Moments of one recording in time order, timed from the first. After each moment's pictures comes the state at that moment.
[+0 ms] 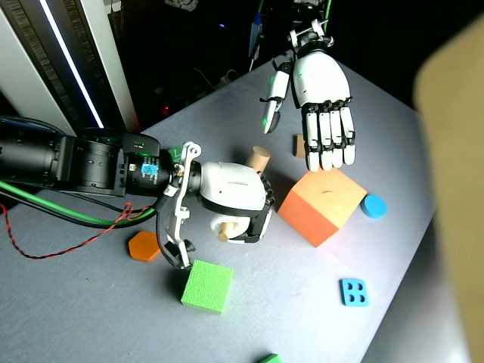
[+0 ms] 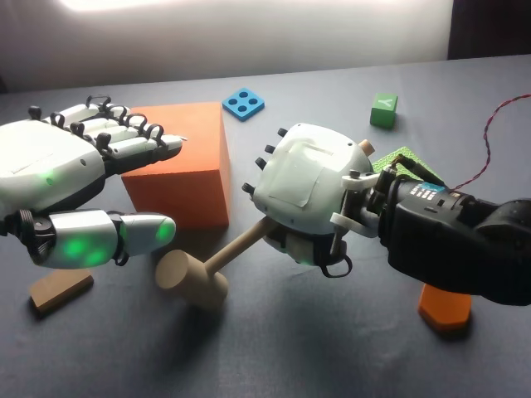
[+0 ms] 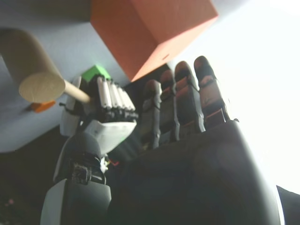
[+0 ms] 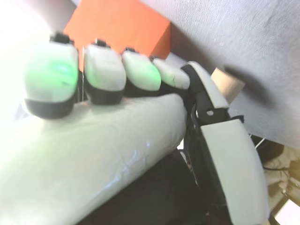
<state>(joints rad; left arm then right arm) 0.72 -0.76 0.94 -0.06 -0.67 0.94 -0.43 -1.42 1.20 0.38 0.38 -1.95</state>
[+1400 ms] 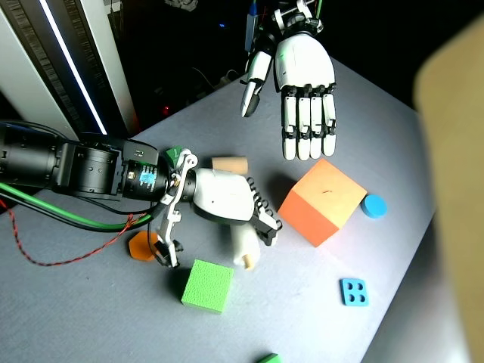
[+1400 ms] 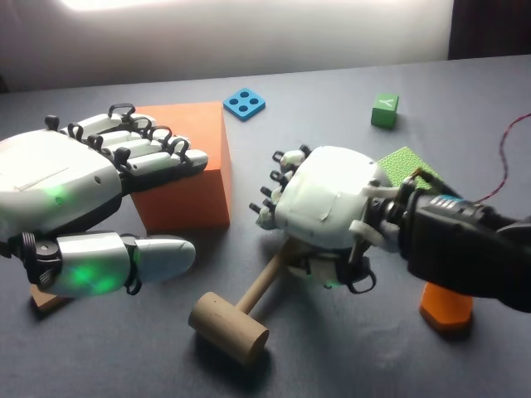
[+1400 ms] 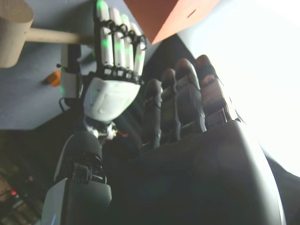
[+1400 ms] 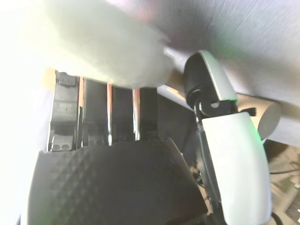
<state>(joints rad) 0.70 -0.70 0.83 0.00 -0.67 0.91 -0.44 -1.36 1.13 0.55 0.32 -1.97</state>
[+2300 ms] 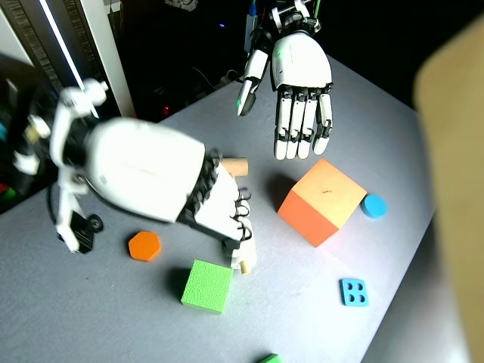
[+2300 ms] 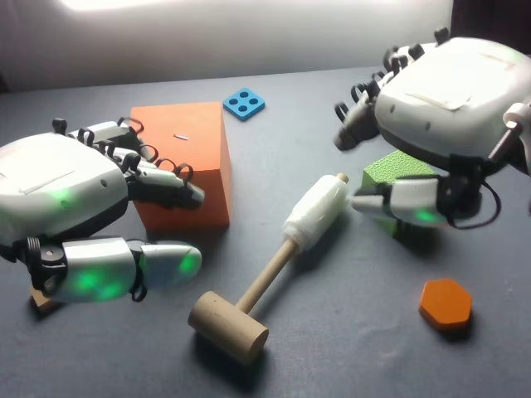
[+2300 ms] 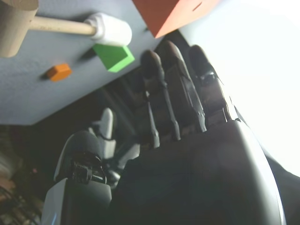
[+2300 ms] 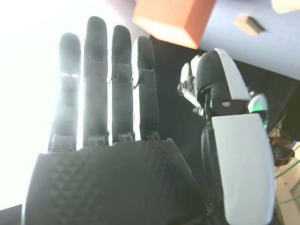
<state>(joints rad) 0.69 -0.70 0.81 0.01 -0.66 0.90 -0.23 -0.91 0.69 1.28 0.40 -2.42</state>
